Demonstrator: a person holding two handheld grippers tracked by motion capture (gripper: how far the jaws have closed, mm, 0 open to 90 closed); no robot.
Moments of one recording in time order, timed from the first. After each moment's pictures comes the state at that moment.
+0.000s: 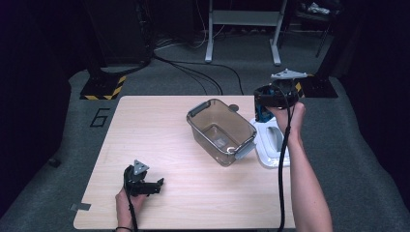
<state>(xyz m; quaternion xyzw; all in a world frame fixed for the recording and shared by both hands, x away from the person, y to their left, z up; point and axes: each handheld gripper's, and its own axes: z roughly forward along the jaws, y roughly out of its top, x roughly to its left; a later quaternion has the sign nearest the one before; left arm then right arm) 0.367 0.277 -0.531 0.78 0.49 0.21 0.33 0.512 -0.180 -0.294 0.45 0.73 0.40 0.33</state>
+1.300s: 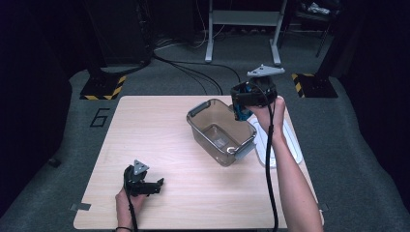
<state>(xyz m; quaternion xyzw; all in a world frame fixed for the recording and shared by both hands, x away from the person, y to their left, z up) 0.367 0.277 -0.531 0.78 0.49 0.21 0.33 0.501 -0.120 -0.275 0.38 0.76 0.43 0.30</state>
